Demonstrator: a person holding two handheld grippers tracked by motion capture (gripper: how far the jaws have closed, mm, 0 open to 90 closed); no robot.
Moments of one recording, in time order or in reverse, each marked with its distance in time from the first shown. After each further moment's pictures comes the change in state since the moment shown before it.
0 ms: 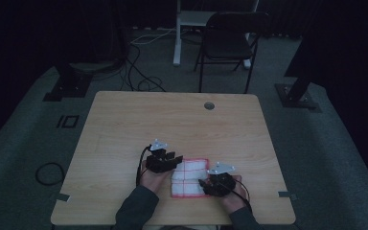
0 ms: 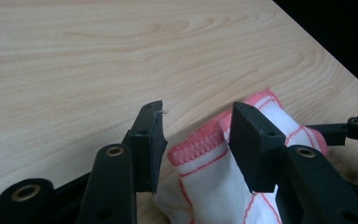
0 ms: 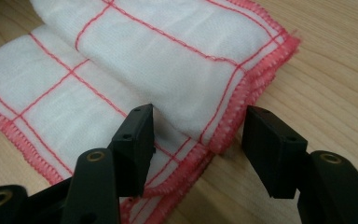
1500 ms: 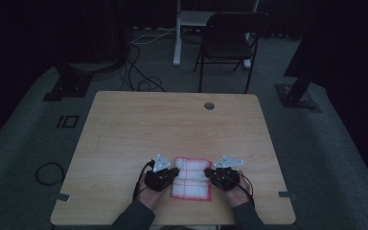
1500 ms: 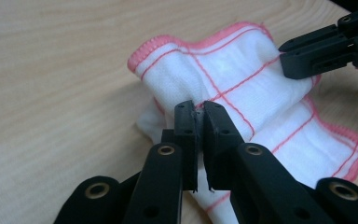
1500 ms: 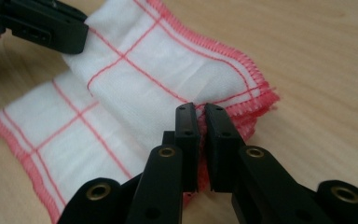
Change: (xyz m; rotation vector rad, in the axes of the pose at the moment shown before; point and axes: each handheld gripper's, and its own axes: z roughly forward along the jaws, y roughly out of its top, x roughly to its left) left arm -0.030 -0.044 -0.021 0.023 0.045 0.191; right arm -0.017 0.009 -0.012 -0.074 0.072 0.038
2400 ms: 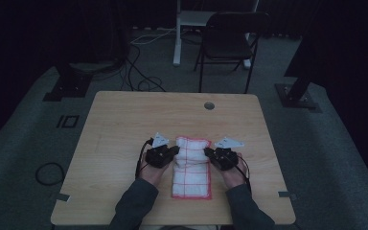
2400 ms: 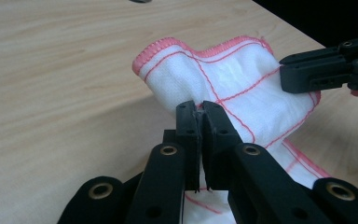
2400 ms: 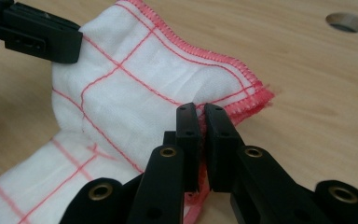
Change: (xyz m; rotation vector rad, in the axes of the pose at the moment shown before) left arm 0.033 0.057 0.009 -0.080 0.011 -0.033; right arm -0.029 0.046 0.010 -0.121 -0.071 0.034
